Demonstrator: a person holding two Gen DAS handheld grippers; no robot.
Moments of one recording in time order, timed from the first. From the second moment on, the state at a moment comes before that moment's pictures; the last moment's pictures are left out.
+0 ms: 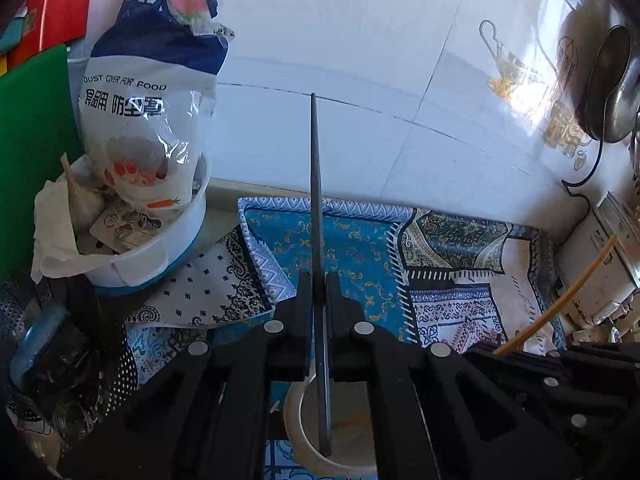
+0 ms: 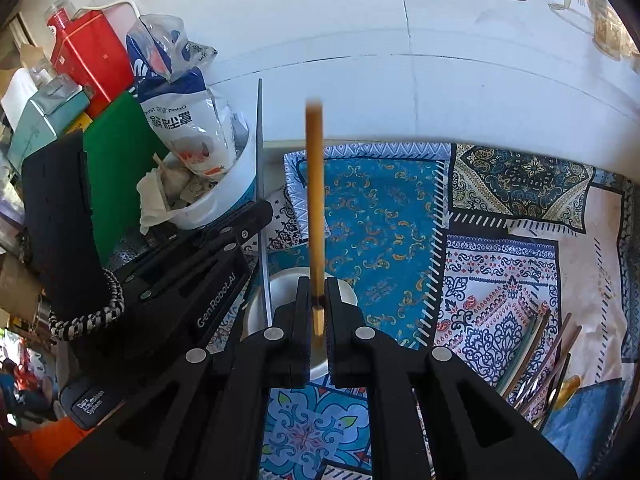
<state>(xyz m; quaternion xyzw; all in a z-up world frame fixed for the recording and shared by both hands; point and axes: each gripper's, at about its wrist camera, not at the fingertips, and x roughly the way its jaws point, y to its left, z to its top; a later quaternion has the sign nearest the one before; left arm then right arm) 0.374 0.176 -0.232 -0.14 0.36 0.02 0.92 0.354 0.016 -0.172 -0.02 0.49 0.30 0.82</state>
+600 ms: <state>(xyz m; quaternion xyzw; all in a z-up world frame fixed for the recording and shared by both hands) 0.340 0.164 -0.189 -0.10 0.39 0.02 0.91 0.345 -0.004 -0.149 -0.03 0.47 0.31 0.82</state>
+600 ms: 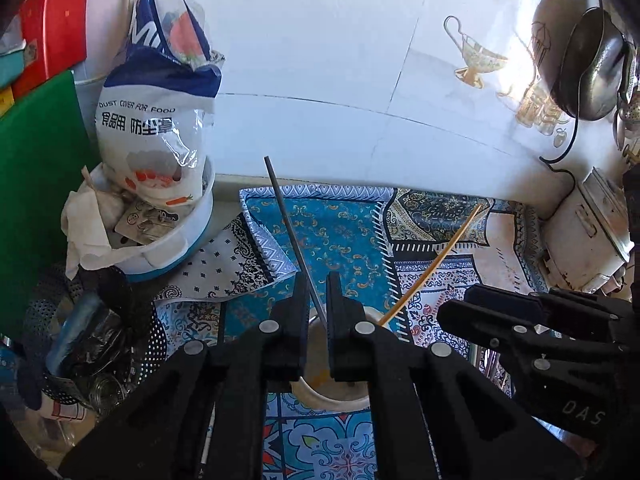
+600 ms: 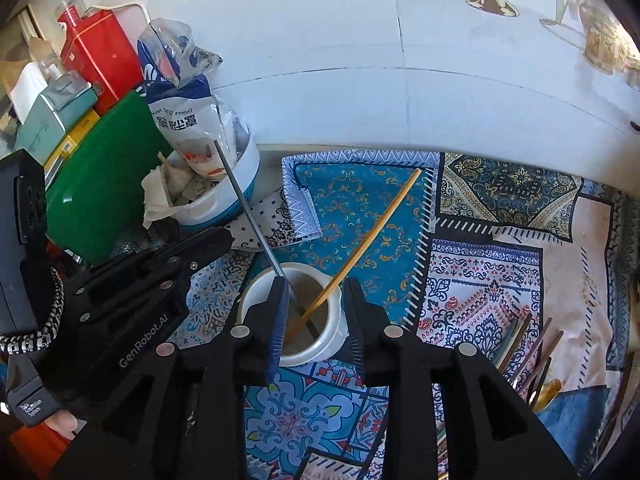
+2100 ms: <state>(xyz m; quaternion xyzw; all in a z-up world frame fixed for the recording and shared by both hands) 0.372 -0.090 -0.290 0.01 0.56 -0.12 0.82 0.329 -0.268 -0.218 0.02 0.55 0.15 0.82</state>
